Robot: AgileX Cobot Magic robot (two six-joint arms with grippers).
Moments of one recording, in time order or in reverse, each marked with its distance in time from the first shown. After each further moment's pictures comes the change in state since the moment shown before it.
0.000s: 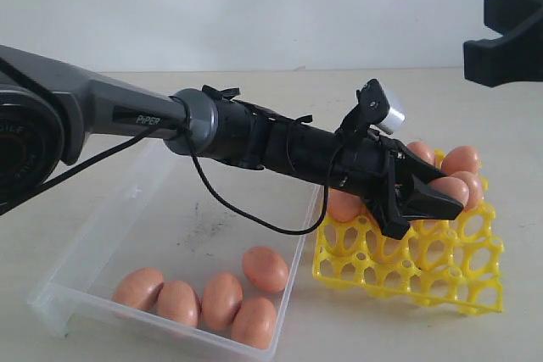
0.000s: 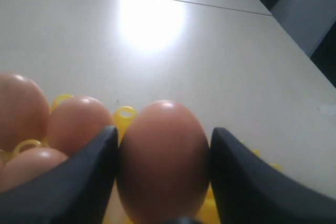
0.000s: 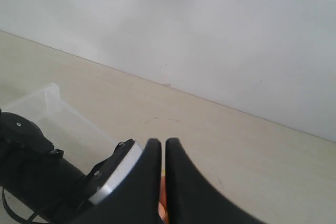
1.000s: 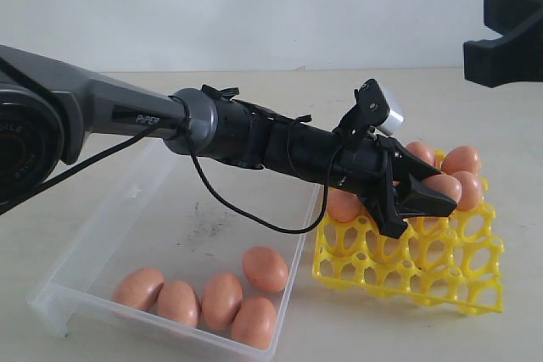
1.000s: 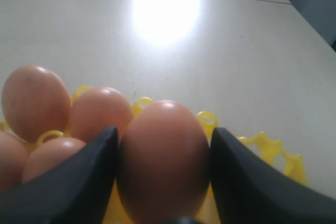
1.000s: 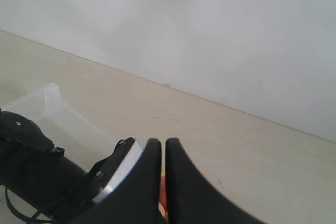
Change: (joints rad) left arm 0.000 0.000 0.000 0.000 -0.049 0.032; right arm 0.000 0.000 0.000 0.000 0.000 -0.003
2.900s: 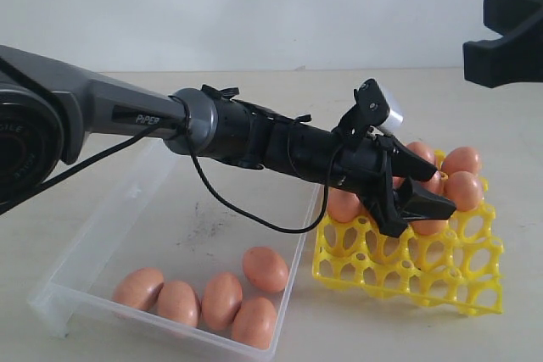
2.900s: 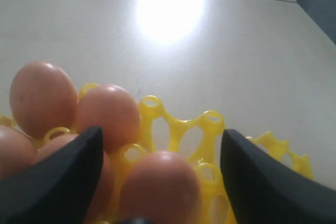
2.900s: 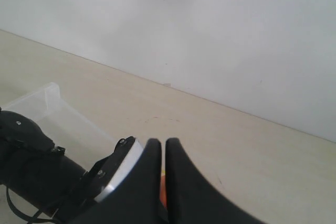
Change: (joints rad) left arm 0.000 0.000 0.000 0.000 -0.017 -0.004; right arm 0.000 0.000 0.000 0.004 0.000 -0.002
